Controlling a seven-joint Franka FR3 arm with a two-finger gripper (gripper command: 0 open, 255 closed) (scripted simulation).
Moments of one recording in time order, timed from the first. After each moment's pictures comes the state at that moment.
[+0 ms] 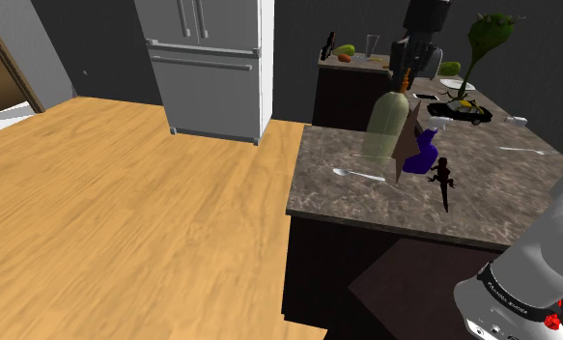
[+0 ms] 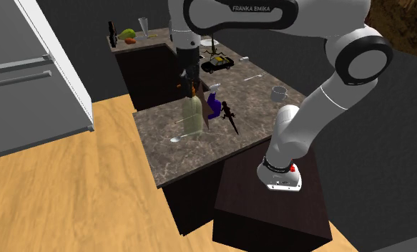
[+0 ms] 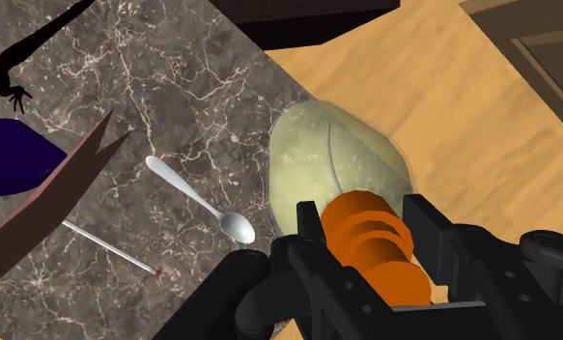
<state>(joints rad) 0.00 -0.43 0.00 -2.01 0.09 1.53 0.05</state>
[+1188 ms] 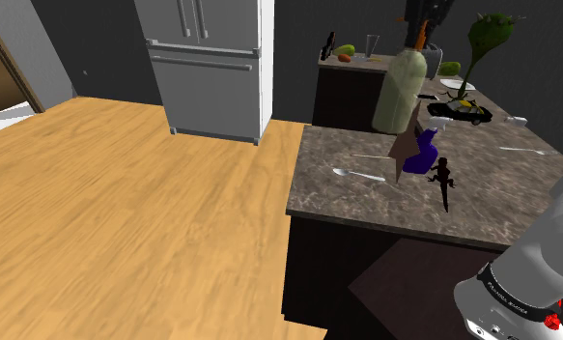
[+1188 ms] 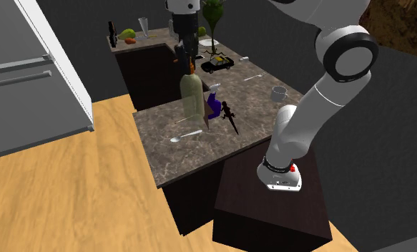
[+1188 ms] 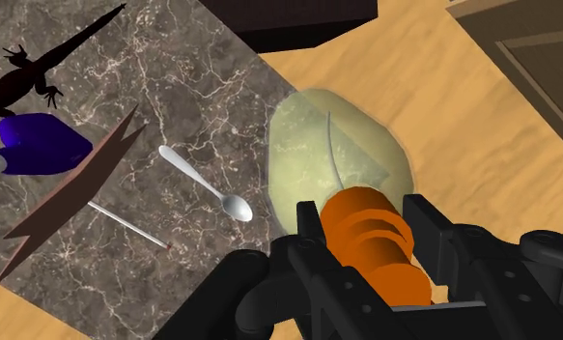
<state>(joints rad) 0.01 -0.34 -0.01 -1.68 0.09 1.29 0.07</state>
